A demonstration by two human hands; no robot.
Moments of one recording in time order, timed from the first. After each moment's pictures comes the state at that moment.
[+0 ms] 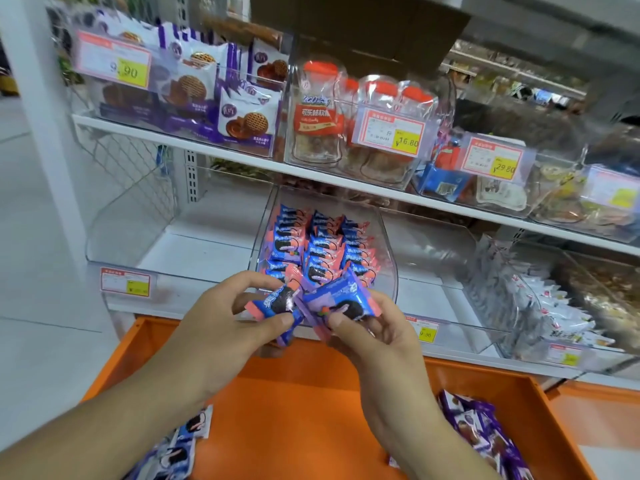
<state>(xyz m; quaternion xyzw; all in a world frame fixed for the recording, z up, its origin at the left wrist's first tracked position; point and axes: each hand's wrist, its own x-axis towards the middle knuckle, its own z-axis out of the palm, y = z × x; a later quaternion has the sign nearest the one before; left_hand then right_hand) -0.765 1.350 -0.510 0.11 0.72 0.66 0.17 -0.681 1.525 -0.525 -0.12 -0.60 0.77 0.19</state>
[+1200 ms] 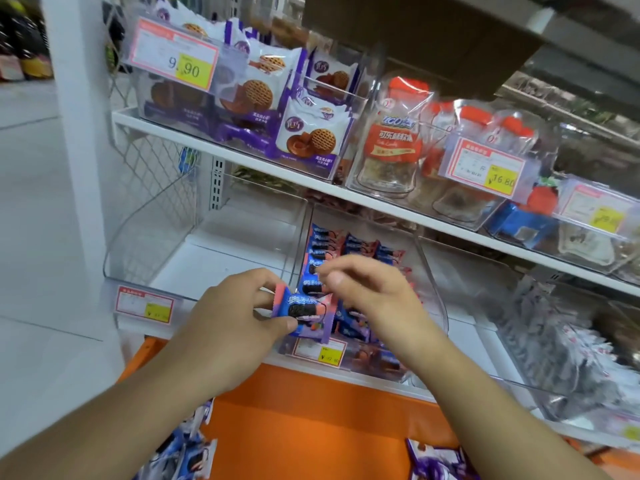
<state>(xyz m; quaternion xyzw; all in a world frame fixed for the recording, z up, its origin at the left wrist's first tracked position) -0.851 1.326 -0.523 0.16 0.85 0.50 0.08 -0.819 1.538 -0.495 0.02 -0.87 0.48 0.08</state>
